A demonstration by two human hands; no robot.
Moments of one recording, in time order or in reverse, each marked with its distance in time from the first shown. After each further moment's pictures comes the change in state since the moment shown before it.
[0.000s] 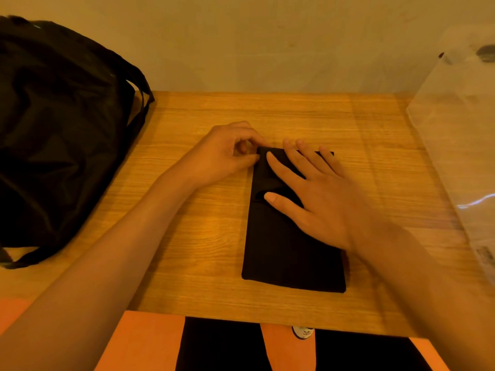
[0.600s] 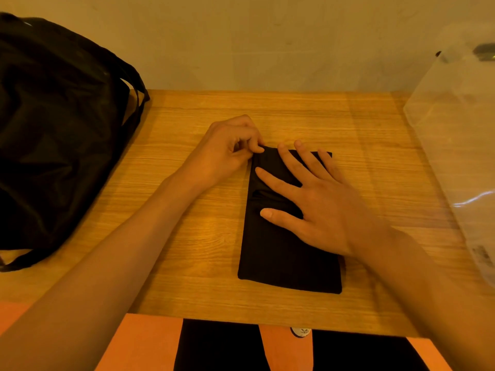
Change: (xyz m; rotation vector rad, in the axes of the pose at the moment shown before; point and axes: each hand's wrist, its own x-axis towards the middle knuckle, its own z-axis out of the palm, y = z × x) left_hand 0.008 -0.009 0.014 0.063 0.141 0.187; right_hand -0.008 0.003 0.002 -0.007 -0.021 -0.074
